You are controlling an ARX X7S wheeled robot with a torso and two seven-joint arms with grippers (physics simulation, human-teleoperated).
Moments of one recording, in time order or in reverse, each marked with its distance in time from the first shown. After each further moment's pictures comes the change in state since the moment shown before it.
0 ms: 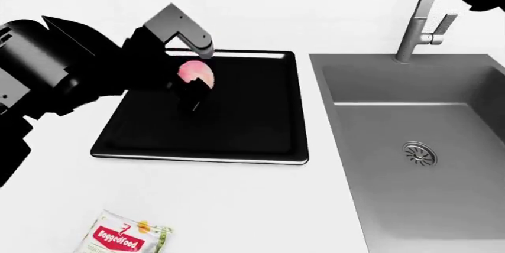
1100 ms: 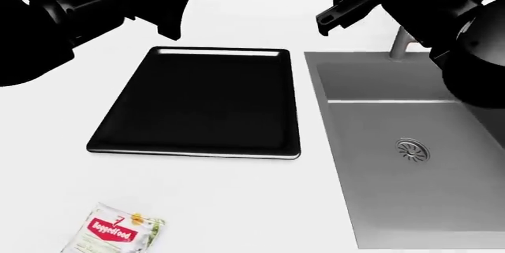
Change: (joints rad) left arm 0.101 -0.227 -0.485 0.417 -0.371 0.130 -0.453; right arm -0.116 0.533 0.049 -1.045 -0.120 -0.161 0.538
